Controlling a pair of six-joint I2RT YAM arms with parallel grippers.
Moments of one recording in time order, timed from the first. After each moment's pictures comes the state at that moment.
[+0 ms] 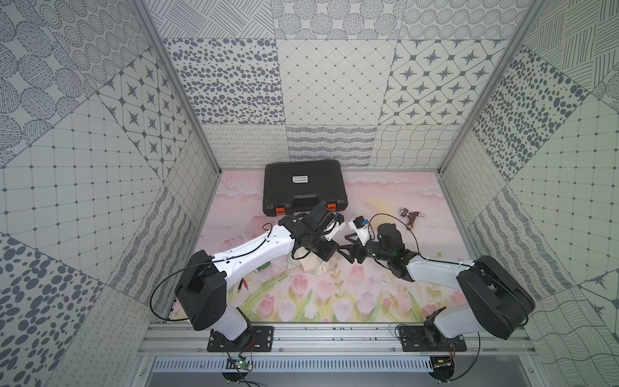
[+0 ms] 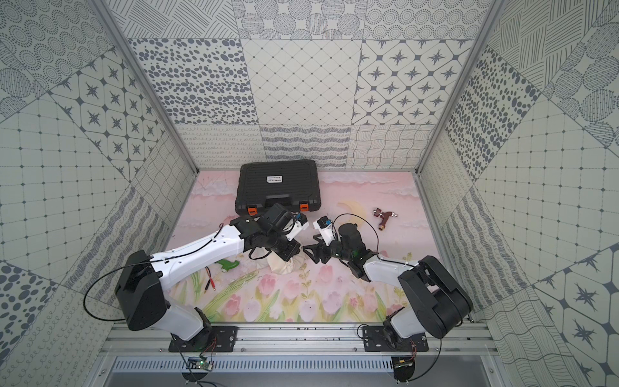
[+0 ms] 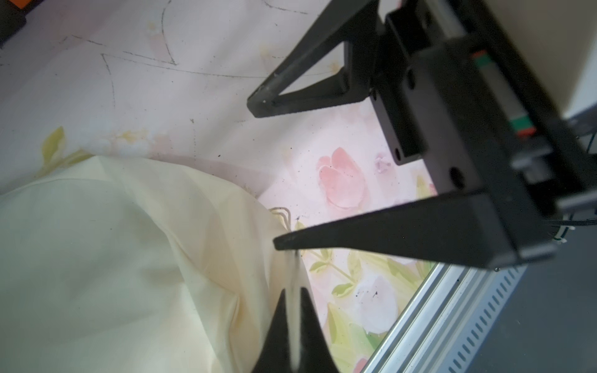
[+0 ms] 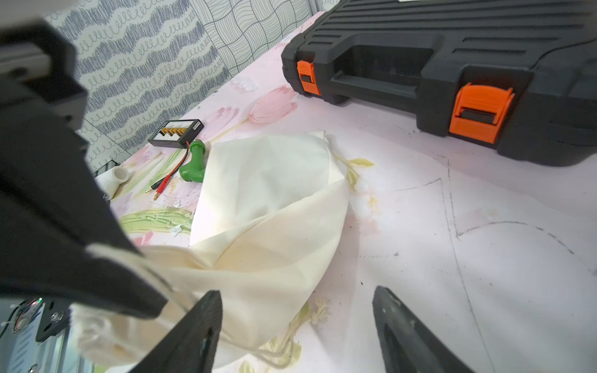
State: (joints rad) left arm -0.75 1.56 1.24 -0.75 0.21 -0.10; right arm 0.58 1.42 0.50 0.51 -0.48 0.14
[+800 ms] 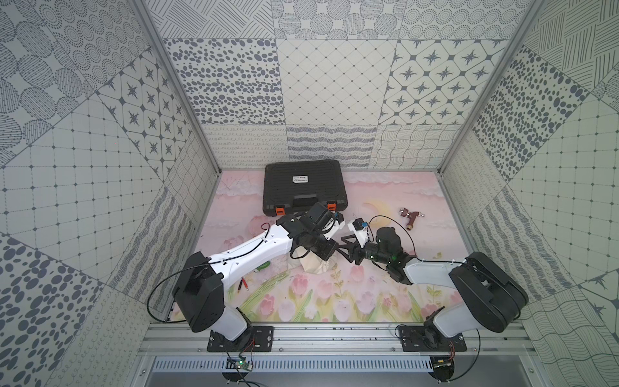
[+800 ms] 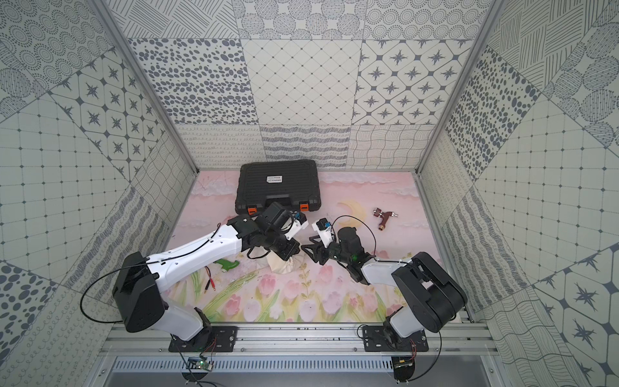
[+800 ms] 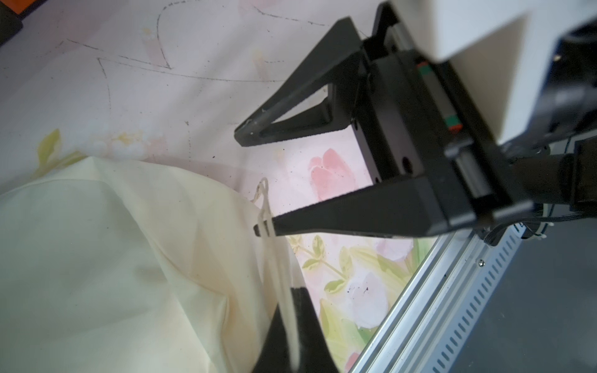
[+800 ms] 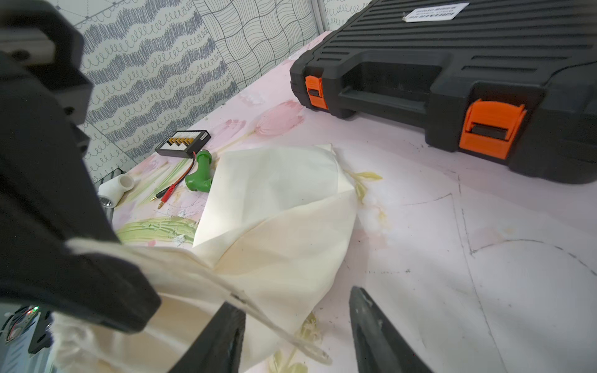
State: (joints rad) left arm -0.75 1.54 1.24 -0.76 0.24 -0.11; right arm 0.61 1.52 0.47 0.70 -0.48 0.18
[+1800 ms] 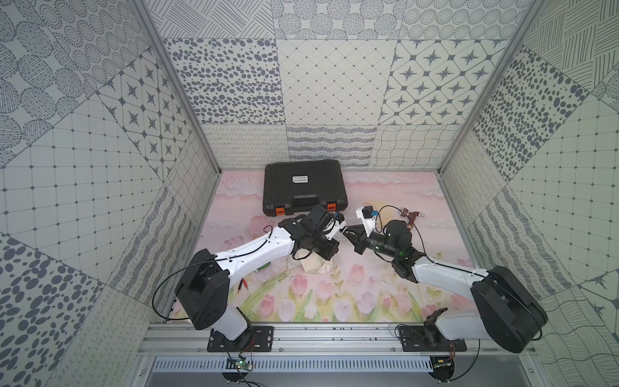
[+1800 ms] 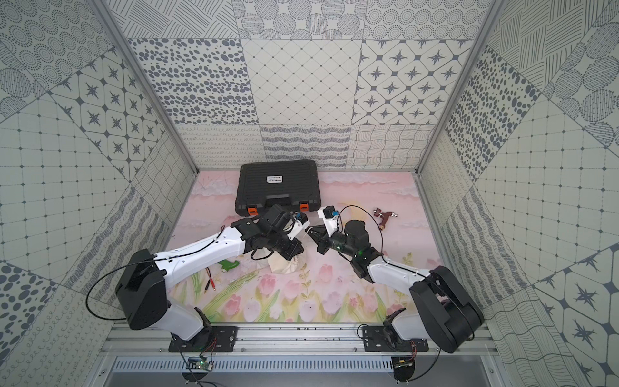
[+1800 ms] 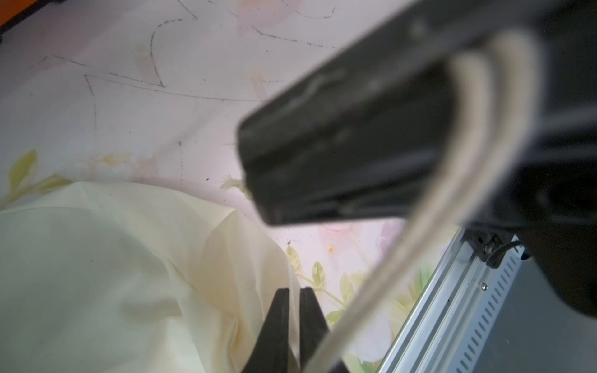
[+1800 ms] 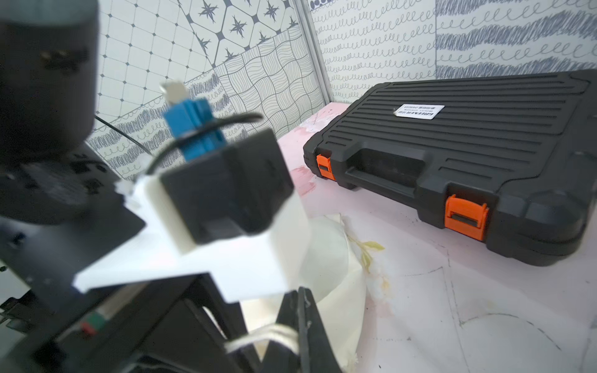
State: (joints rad) left arm -0.74 1.59 1.17 -0.59 0.26 -0.13; right arm 0.56 1.32 0.55 0.60 -0.46 0.27
